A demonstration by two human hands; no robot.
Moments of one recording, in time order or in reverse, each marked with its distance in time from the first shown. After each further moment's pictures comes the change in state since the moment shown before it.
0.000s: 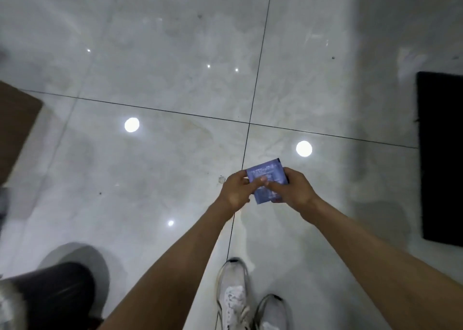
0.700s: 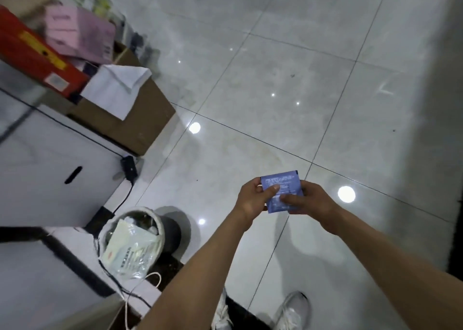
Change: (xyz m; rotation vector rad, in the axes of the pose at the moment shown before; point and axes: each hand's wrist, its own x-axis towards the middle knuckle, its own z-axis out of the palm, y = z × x) left_hand -0.287 0.128 -0.160 -0.410 0.269 0.039; right_hand -0.229 -0.242 0.090 -0.119 -0.388 -0.097
